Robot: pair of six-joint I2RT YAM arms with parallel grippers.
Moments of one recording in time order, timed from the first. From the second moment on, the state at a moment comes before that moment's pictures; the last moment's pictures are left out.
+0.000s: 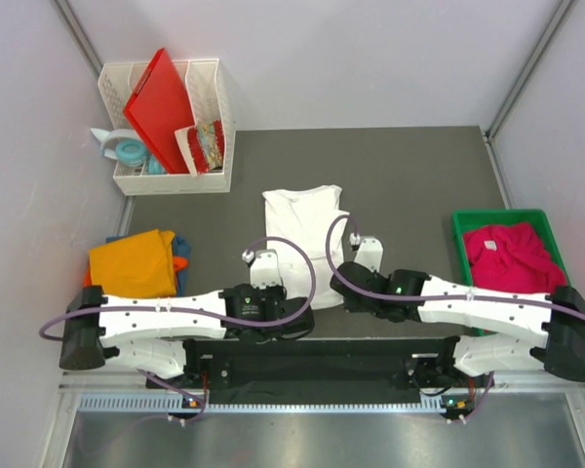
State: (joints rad) left arm -1.40 1.24 0.94 -1.02 -0.73 -1.44; right arm 1.17 1.18 0.79 -0.67 0.48 1.01
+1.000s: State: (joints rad) left arm -0.68 1.68 1.30 -0.44 -0.62 -0.62; right arm 0.61 1.81 1.48 -0.51 0.41 0.56
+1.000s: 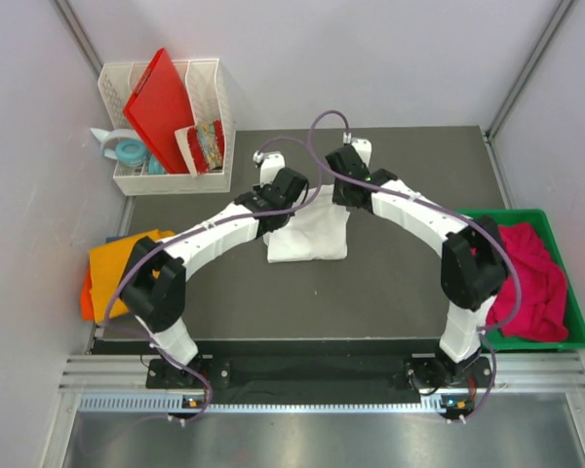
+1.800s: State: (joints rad) left arm -0.53 1.99 1.48 -0.38 -0.51 -0.57; right arm 0.54 2.20 1.79 -0.50 0.31 0.51
